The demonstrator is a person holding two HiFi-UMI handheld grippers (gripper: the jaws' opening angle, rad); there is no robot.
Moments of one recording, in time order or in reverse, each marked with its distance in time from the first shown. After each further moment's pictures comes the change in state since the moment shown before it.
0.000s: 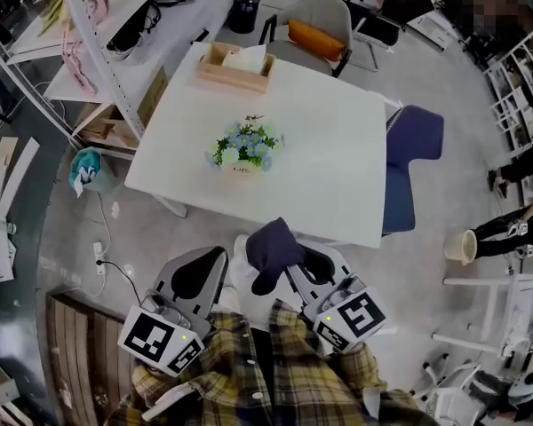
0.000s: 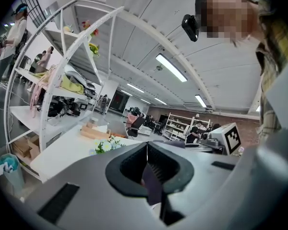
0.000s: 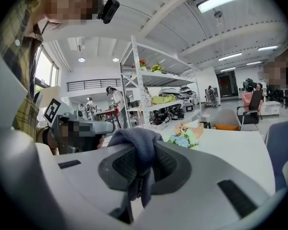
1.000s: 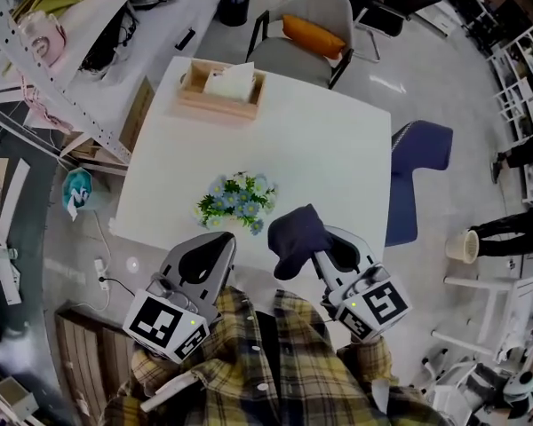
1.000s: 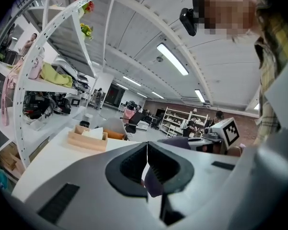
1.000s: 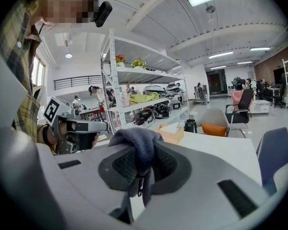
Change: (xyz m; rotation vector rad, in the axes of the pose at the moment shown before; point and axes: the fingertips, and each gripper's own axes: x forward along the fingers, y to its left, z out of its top) left arm 0.152 0.081 0.044 0.017 0.083 -0.050; right arm 0.068 -0.163 0.040 0.045 0.053 -0.116
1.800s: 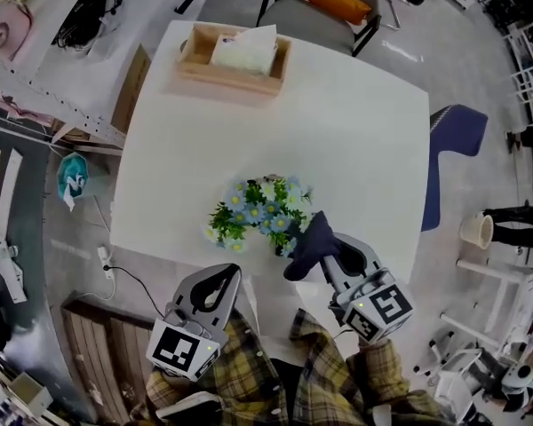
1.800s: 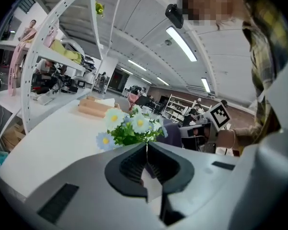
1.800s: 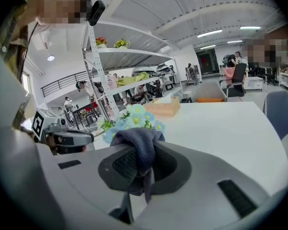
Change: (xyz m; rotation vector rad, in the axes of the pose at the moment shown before) left arm -0.002 0.057 -0.126 -0.060 0.189 0.023; right arm 0.067 -0.024 -0.109 0.163 0.170 -0.036
